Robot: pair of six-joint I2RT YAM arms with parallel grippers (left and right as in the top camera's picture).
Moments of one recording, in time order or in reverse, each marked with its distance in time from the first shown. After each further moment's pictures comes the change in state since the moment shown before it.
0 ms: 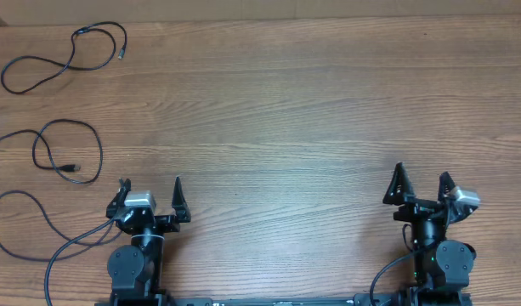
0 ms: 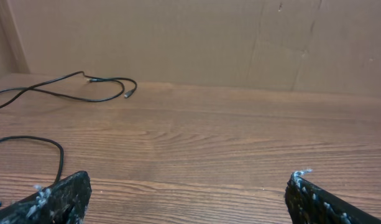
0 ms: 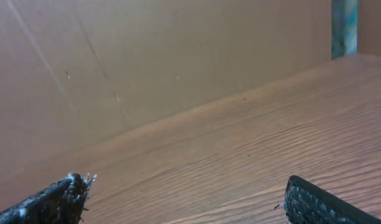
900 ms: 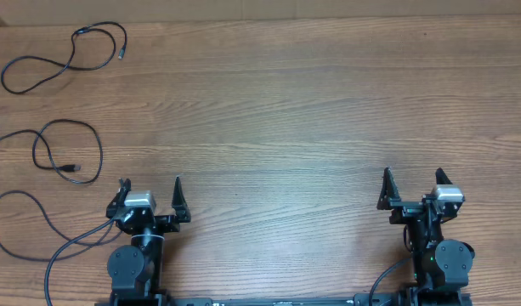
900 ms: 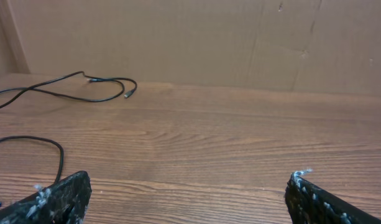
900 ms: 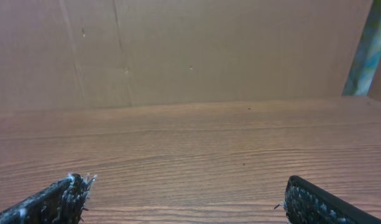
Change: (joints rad) left arm 0.000 0.000 0.000 0.000 0.000 0.000; right arm 0.013 0.000 0.000 -0.007 -0.061 -0.246
